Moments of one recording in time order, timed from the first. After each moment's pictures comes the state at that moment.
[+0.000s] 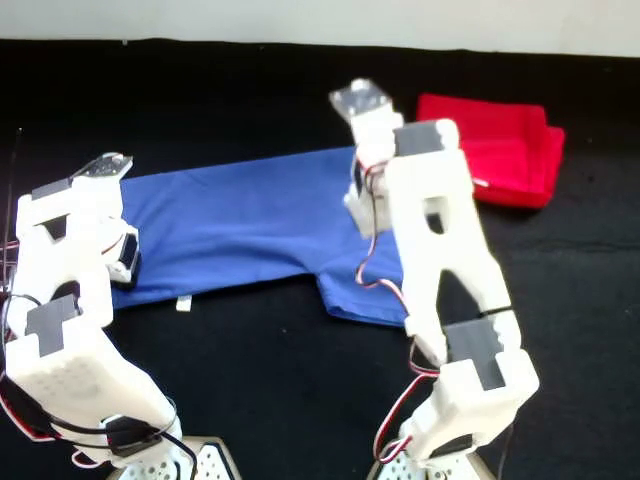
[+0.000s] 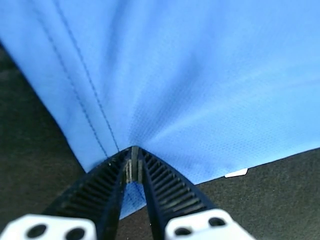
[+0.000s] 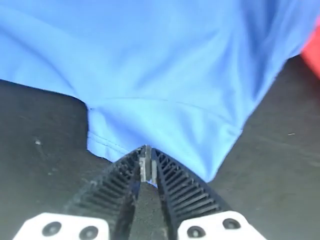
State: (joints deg) left arm -31.5 20.1 14.6 70.6 -27.3; right arm -17.3 8.8 -6.2 87.3 15.0
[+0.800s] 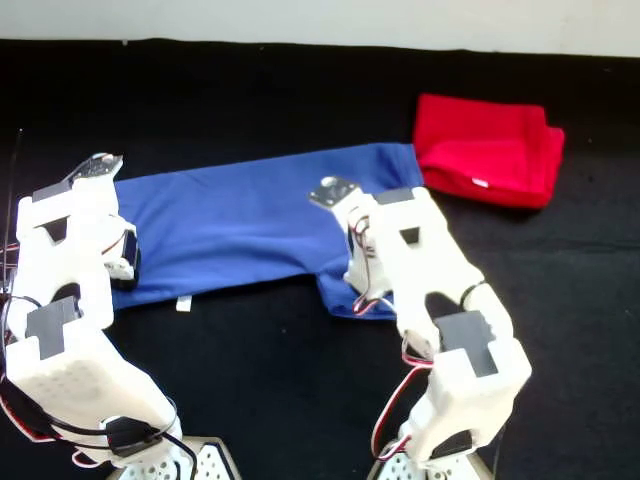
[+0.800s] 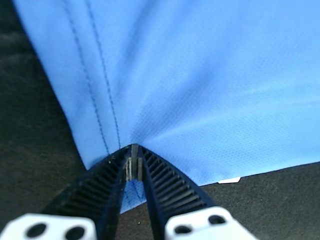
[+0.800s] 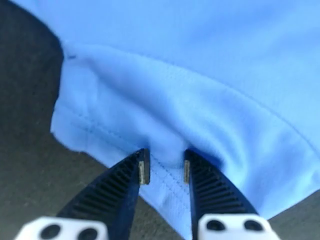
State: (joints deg) left arm -31.4 20.0 15.8 67.8 -18.9; right arm -18.0 14.3 18.8 67.8 32.1
